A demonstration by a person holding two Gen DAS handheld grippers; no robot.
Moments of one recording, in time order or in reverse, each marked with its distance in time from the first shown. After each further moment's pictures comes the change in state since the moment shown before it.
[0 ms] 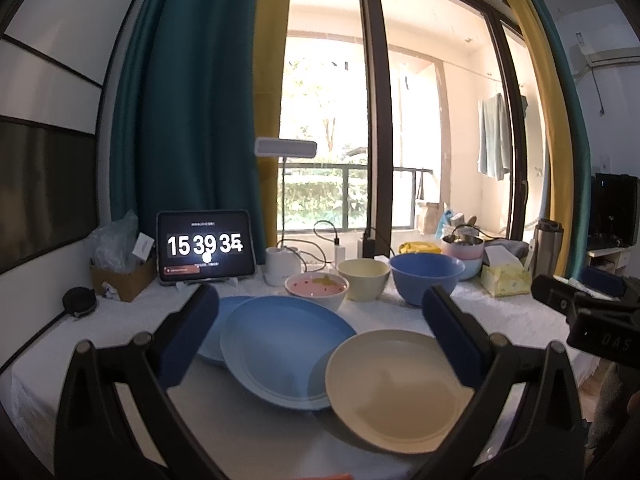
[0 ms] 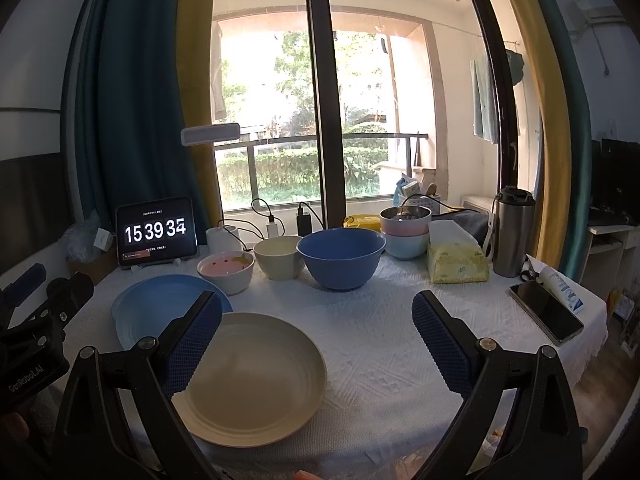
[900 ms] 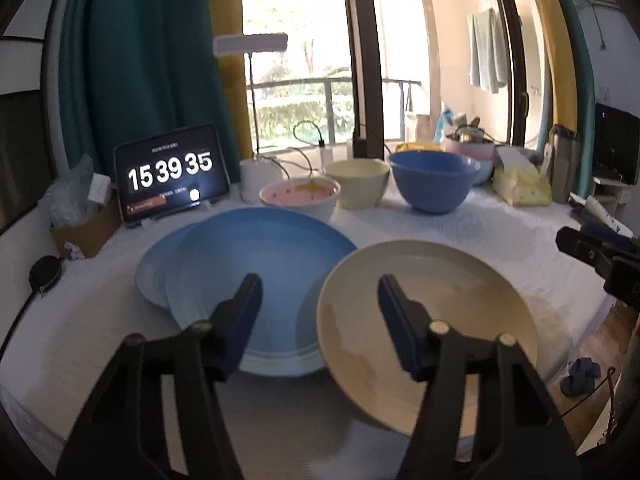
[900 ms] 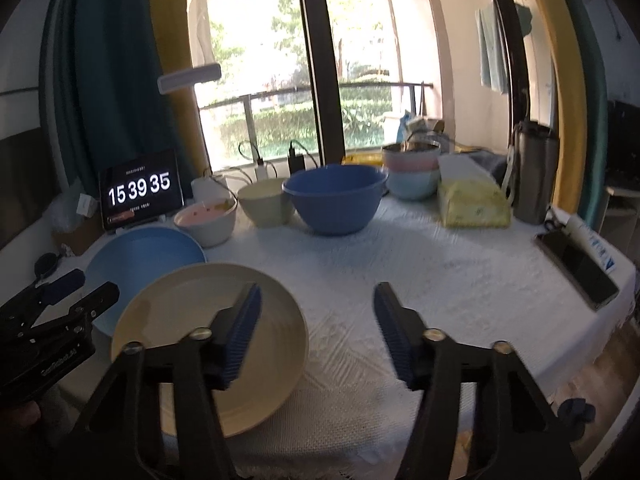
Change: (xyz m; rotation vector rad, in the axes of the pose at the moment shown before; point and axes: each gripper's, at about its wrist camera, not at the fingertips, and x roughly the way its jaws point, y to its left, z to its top) left arm 0.100 -0.016 -0.052 0.095 0.331 -0.039; right arm 0.070 -0.024 -0.034 0.049 0.193 0.029
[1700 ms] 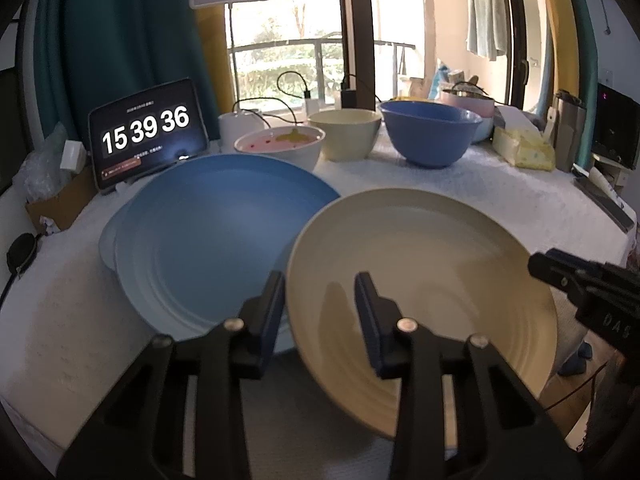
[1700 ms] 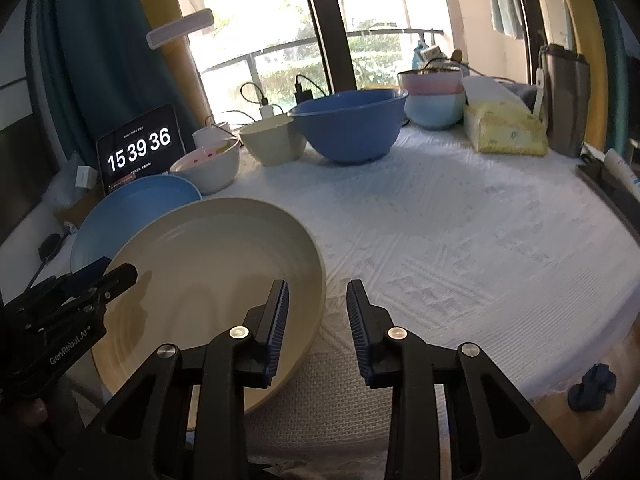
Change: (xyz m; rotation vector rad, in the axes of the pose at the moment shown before) left arm 0.038 -0.011 -0.017 0.005 0.140 -0.035; right arm 0.050 0.001 -0.034 0.064 0.175 0.076
